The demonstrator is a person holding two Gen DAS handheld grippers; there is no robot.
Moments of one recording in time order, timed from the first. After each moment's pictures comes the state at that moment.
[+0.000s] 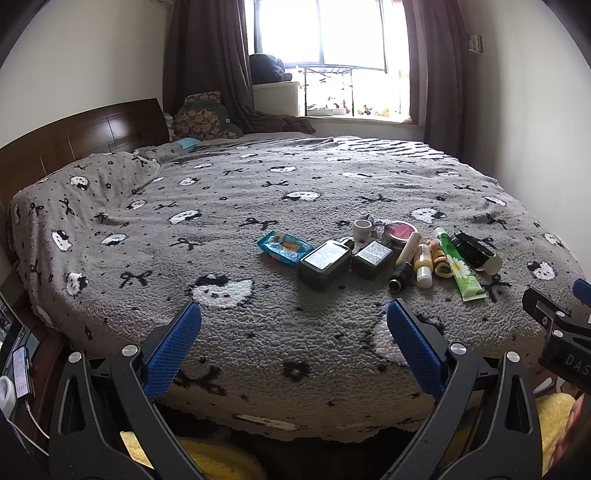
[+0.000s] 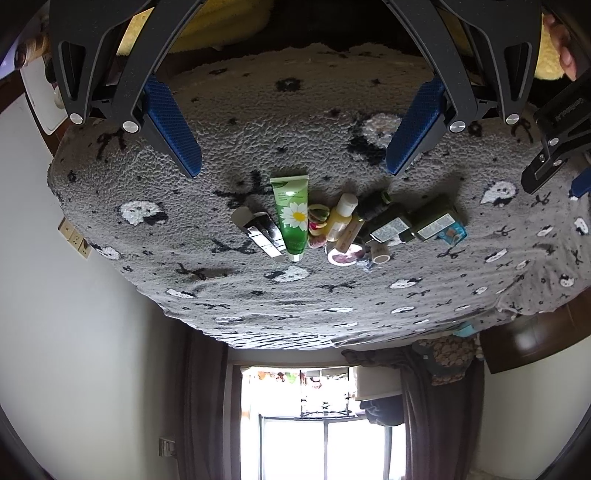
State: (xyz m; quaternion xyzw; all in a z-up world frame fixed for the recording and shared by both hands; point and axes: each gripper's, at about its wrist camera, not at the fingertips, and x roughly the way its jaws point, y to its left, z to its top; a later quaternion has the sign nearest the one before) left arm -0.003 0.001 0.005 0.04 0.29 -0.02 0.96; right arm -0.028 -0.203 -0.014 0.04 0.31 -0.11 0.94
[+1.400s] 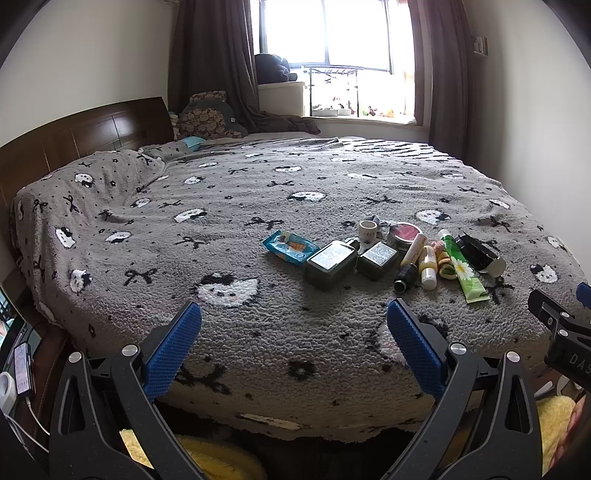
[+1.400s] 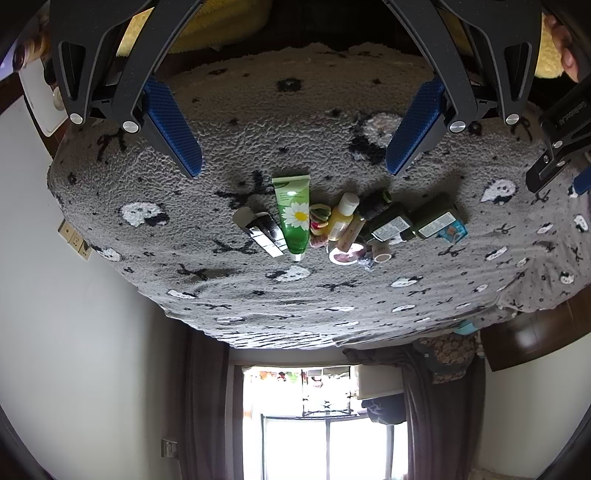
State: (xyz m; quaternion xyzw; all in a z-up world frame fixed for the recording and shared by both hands) left arm -0.004 0.010 0.006 0.03 0.29 -0.02 0.96; right arm -0.029 -0.205 -0.013 0.05 0.31 -0.12 0.94
